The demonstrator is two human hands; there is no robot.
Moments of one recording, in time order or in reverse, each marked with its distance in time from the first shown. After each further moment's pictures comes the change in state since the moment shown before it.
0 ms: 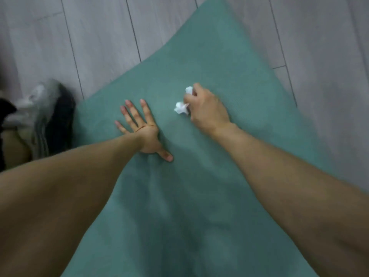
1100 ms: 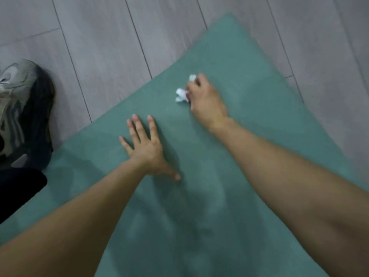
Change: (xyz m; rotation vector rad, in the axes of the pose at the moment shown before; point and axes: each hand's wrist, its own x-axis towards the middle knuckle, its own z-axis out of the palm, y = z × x) left_hand 0.008 -0.044 -0.029 0.120 -0.030 0.182; right_hand 0.080 -0.027 0.015 -0.084 0.100 0.187
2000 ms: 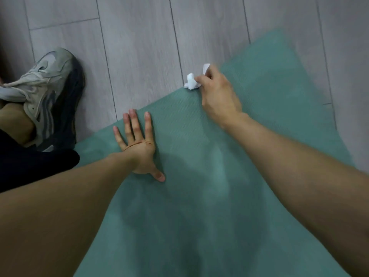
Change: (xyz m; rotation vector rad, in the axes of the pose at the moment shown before) left_hand 0.022 -0.076 -0.022 -0.011 -0.033 -0.034; right_hand 0.063 -0.027 0.021 -0.017 -0.078 -0.096
